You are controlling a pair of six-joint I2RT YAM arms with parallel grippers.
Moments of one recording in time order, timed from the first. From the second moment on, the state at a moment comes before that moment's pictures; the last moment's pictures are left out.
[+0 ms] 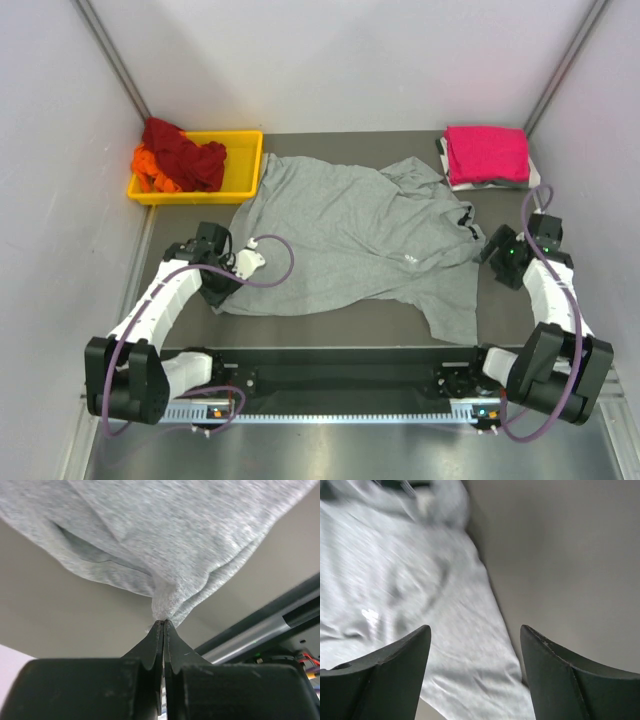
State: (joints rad) left arm -0.14 1.15 0.77 -0.99 0.07 0.74; right arm -0.35 1.16 0.72 -0.54 -0.18 0.39
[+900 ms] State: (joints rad) left arm -0.16 1.11 0.84 -1.03 0.01 0.72; right arm -0.20 1.12 0.63 -0.71 -0.20 0.48
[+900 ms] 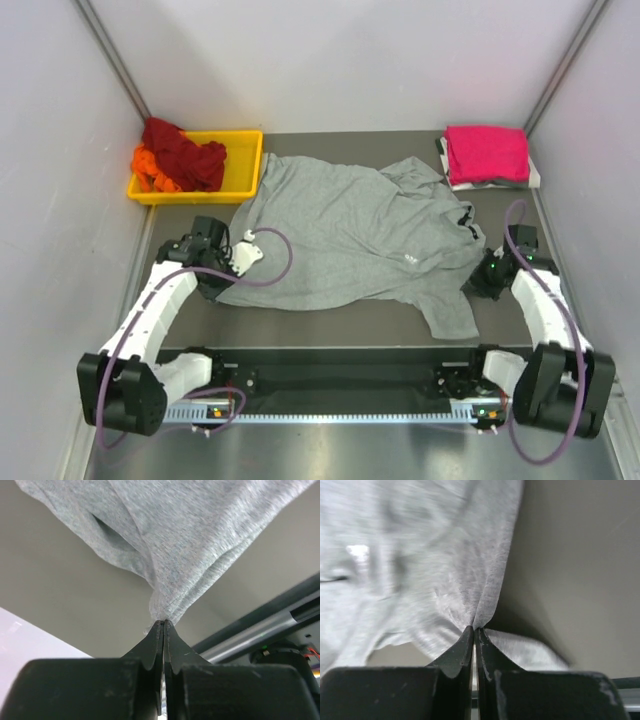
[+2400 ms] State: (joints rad) left arm -0.17 0.97 0.94 -1.34 0.06 0.70; right arm -0.26 0.78 0.81 -0.89 -0.30 0.37
